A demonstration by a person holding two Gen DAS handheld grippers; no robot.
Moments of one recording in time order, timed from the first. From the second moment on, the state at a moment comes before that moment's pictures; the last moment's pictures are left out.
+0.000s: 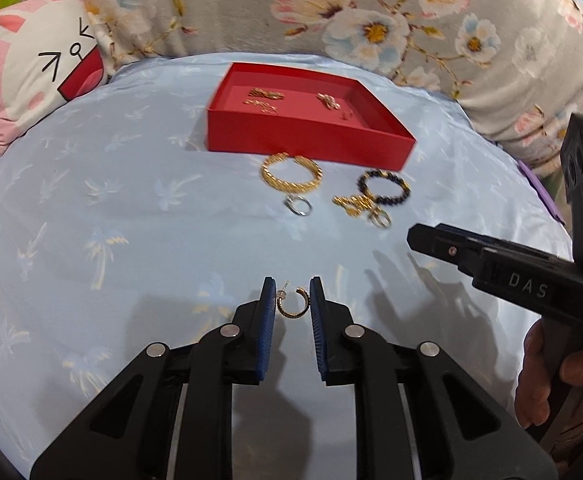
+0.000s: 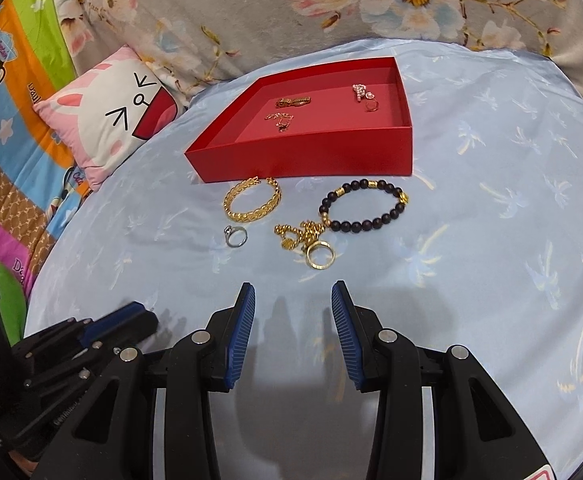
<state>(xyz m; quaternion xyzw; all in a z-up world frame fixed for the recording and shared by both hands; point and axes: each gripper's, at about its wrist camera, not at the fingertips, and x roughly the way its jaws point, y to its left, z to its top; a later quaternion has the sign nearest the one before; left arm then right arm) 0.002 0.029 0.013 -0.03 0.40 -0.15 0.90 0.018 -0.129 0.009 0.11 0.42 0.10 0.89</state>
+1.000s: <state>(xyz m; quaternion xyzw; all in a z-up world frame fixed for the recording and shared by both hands) 0.032 0.042 0.014 -0.07 0.39 -0.15 0.91 0.055 -0.126 -0.005 0.06 0.43 0.08 0.90</state>
